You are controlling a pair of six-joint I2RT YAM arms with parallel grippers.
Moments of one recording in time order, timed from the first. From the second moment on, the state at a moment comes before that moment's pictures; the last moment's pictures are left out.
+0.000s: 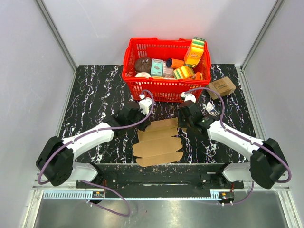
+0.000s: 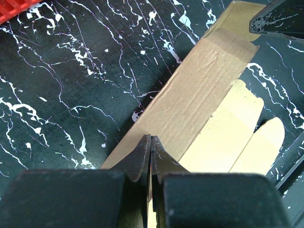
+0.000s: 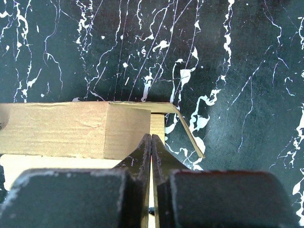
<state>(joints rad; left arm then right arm) -0.71 1.32 0.79 -0.10 0.14 -0.13 0.68 1.31 0.85 -0.31 0.23 0.50</state>
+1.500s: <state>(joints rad) -0.74 1.29 0.74 -0.08 0.12 -0.16 0.66 1.42 0.85 -0.25 0.10 0.50</state>
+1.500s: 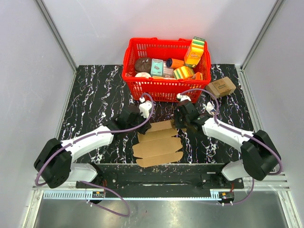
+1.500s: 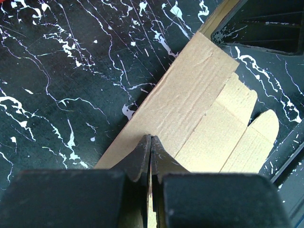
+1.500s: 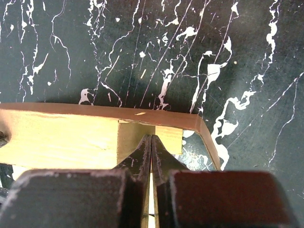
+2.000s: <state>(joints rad) -0.75 1.29 0.74 -0.08 0.12 -0.16 0.57 1.42 0.80 -0.15 -0.07 0.54</state>
